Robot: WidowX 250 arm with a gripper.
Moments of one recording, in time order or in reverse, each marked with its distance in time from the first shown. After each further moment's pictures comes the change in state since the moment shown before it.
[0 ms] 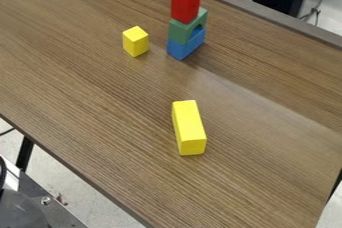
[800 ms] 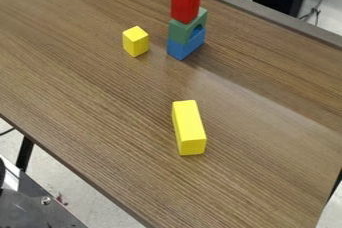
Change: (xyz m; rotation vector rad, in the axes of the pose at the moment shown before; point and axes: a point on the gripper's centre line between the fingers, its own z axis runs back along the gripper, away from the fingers) arm 0.010 0.016 -0.018 0.002 0.021 0.001
